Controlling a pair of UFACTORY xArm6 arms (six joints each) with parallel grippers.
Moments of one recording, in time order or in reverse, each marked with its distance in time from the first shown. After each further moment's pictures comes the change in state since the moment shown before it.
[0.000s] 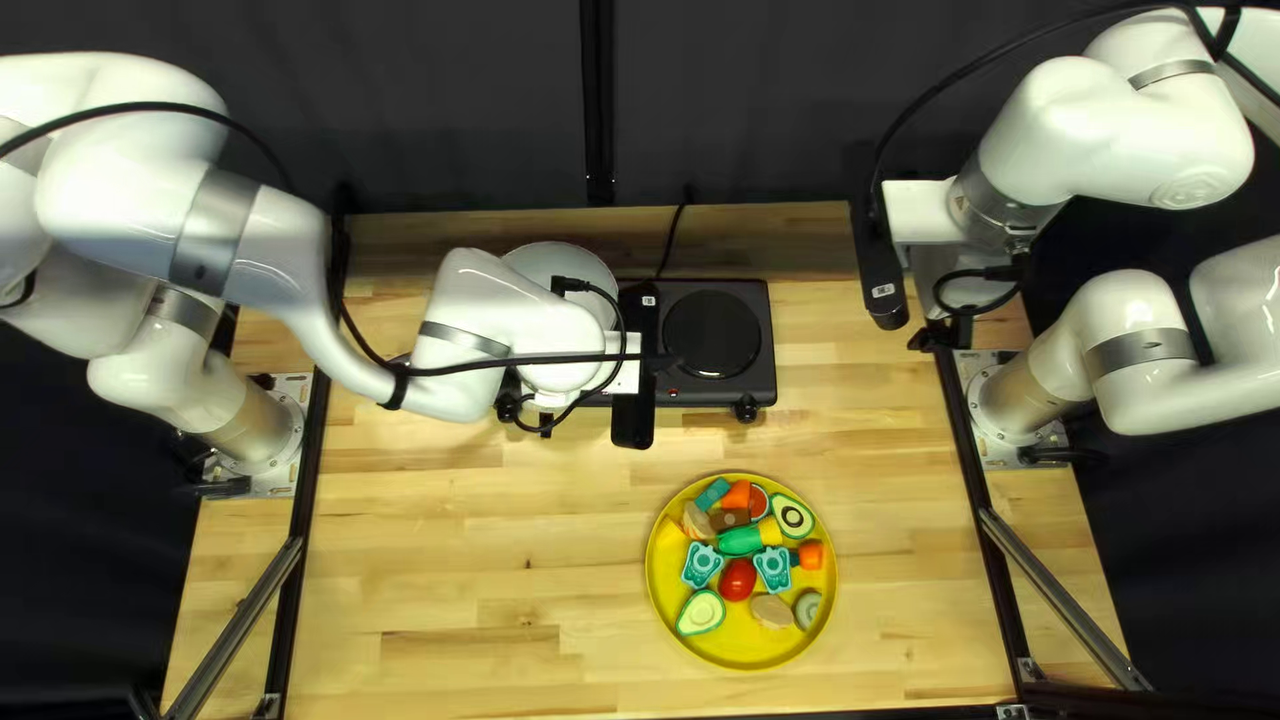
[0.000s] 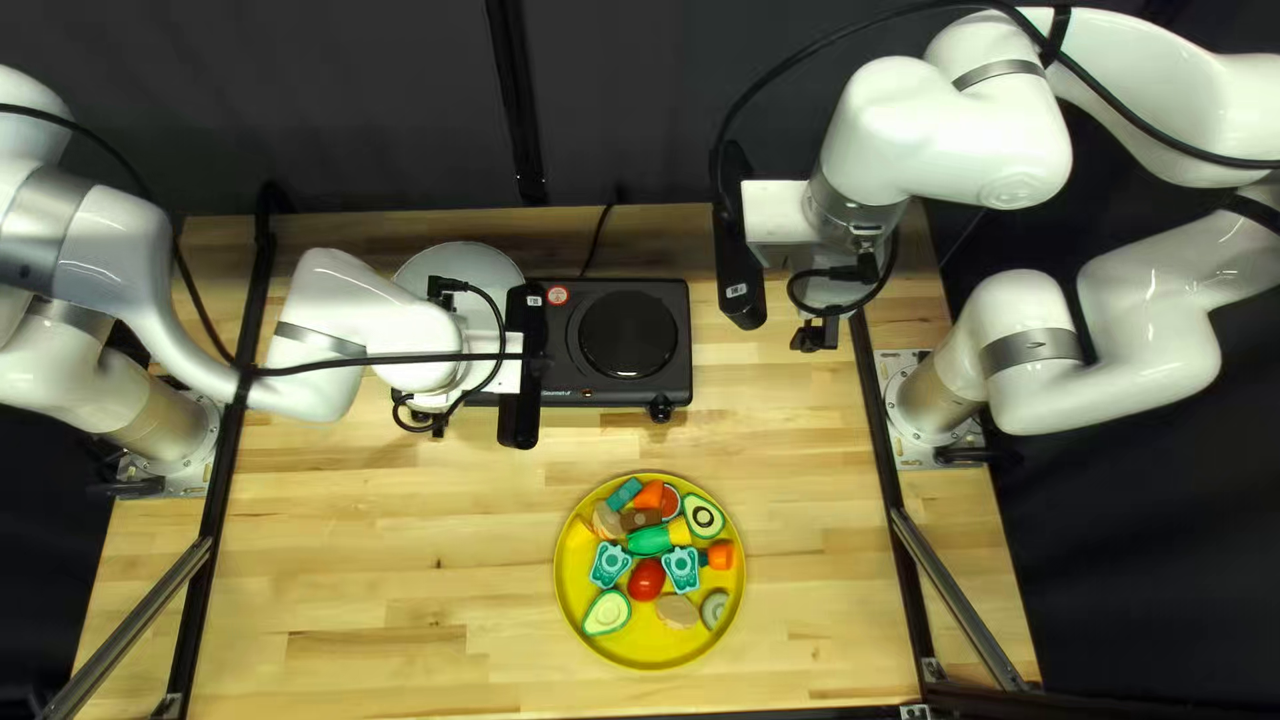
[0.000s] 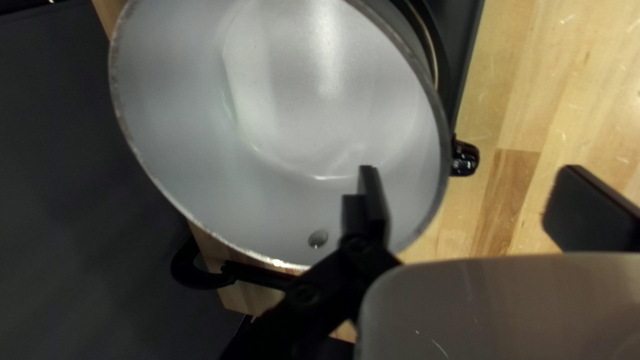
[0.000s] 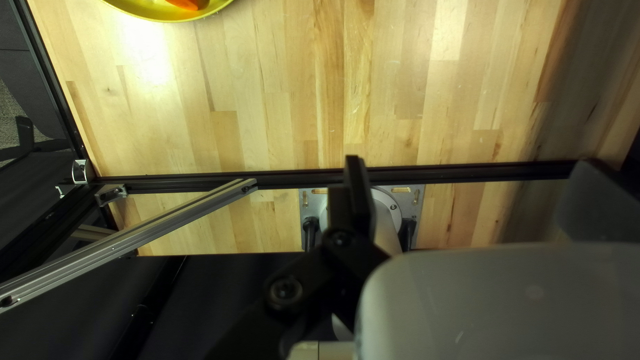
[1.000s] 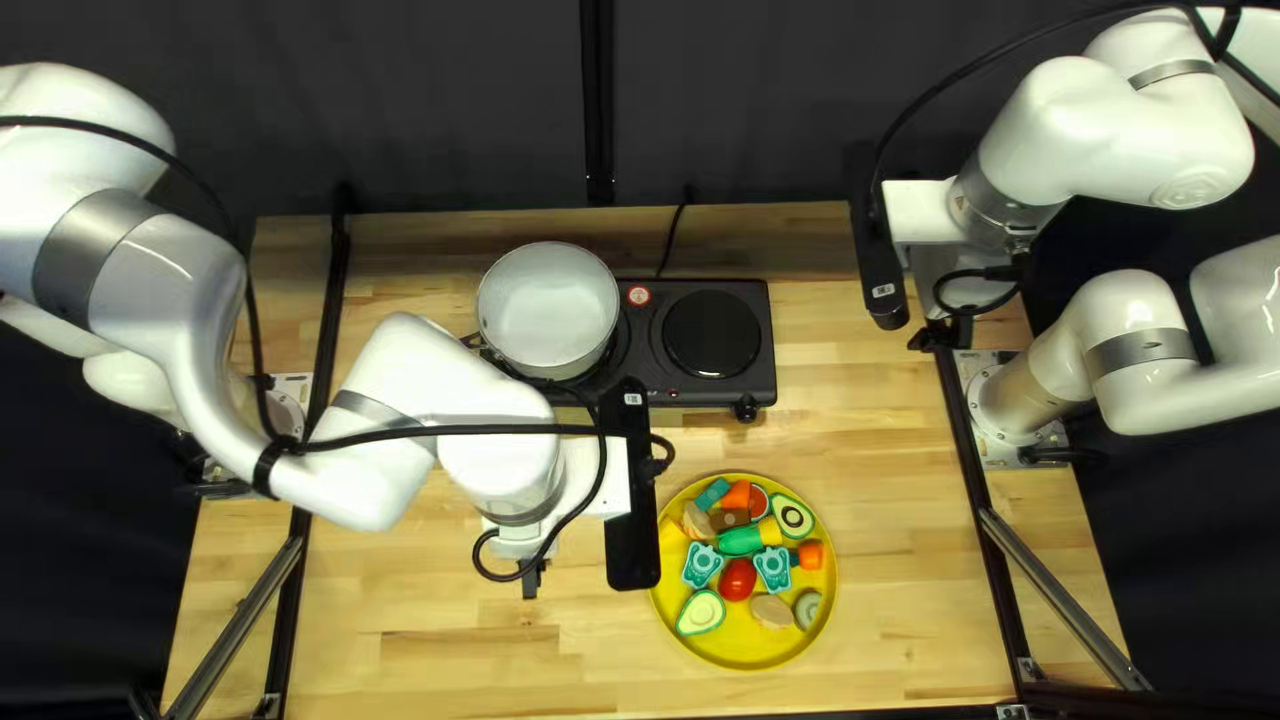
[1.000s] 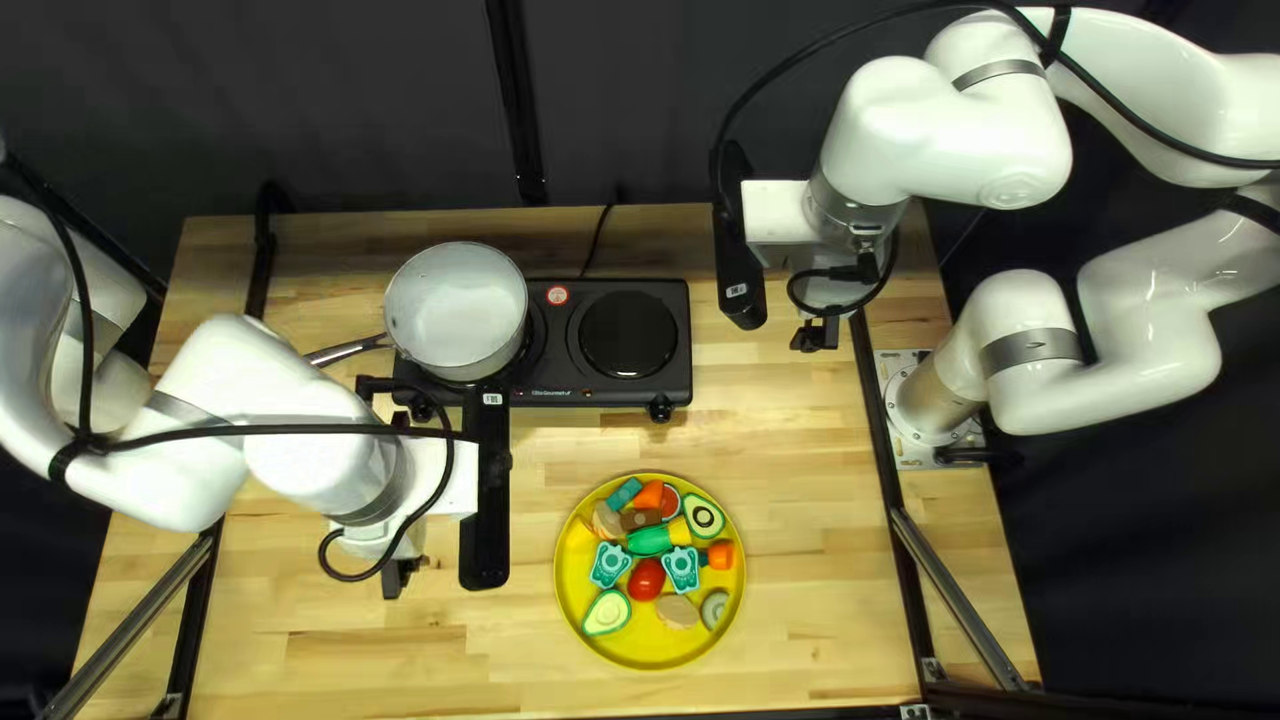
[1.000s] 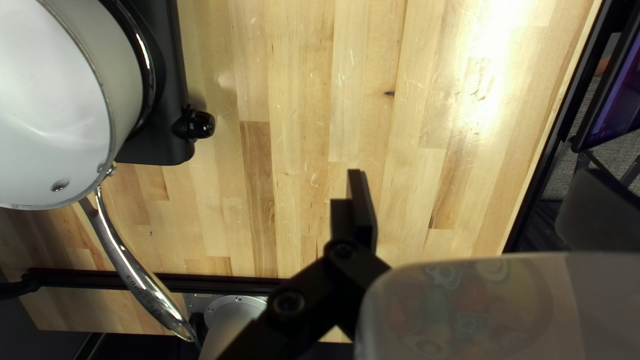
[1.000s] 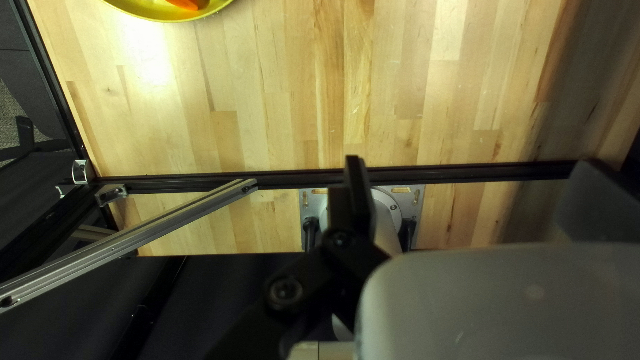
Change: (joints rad) left arm -0.244 0.031 -0.170 -0.287 -0.011 -0.238; right arm 0.000 0.000 0.000 0.000 0.000 0.000
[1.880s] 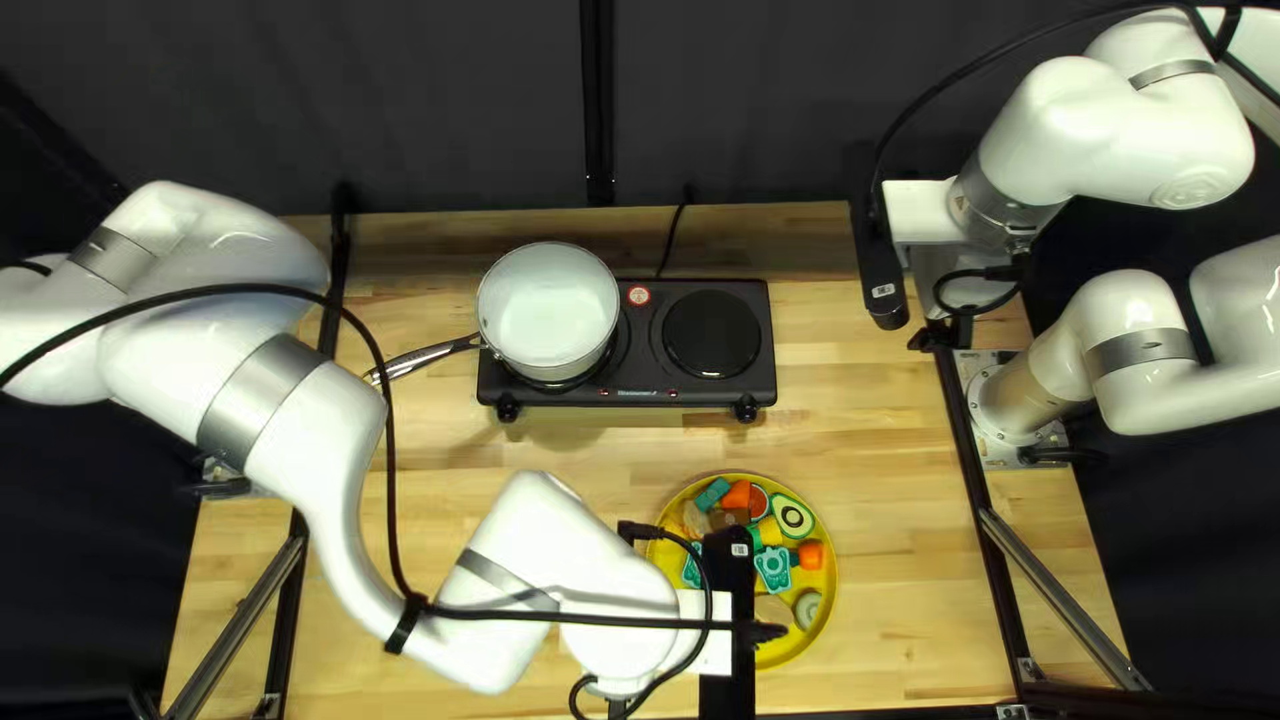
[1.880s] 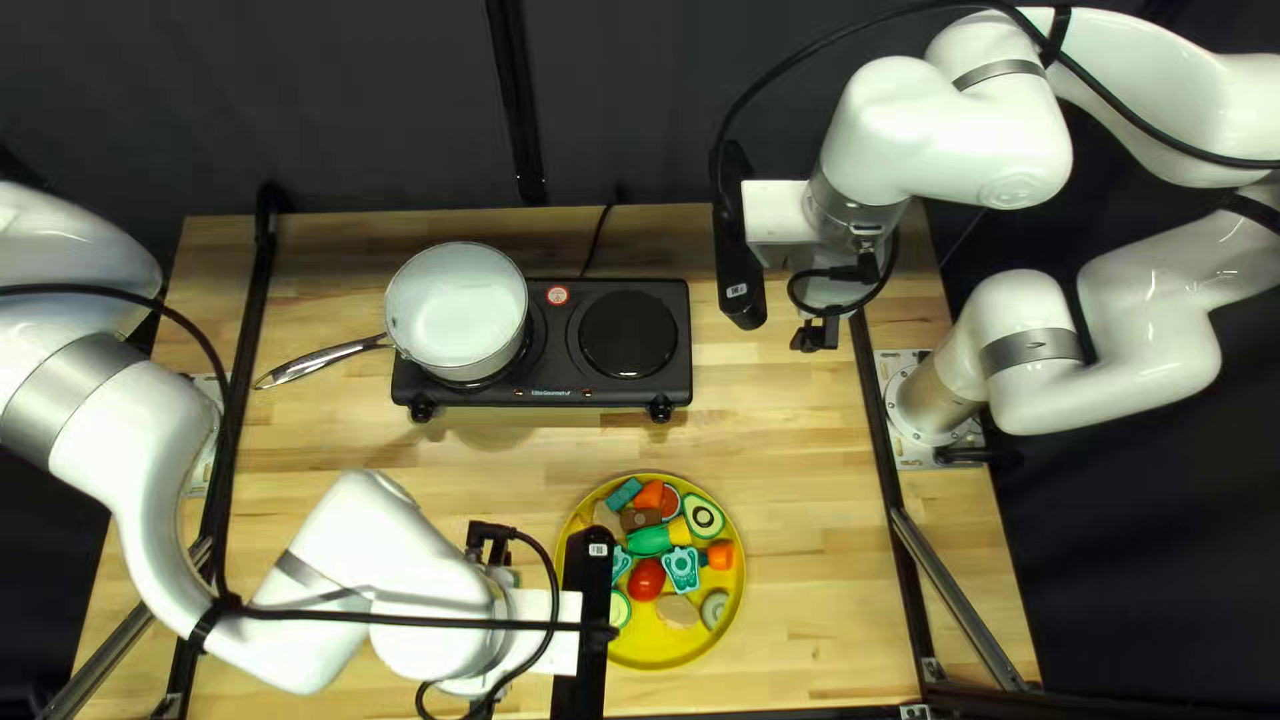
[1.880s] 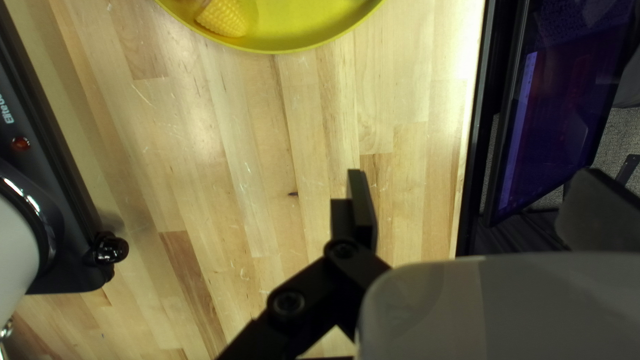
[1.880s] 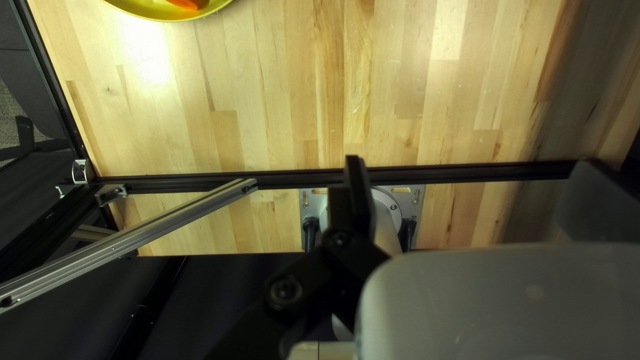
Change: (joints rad) left arm -0.048 0.428 -0.307 -0.012 -0.205 0.227; right arm 0.000 0.000 0.000 0.000 0.000 0.000
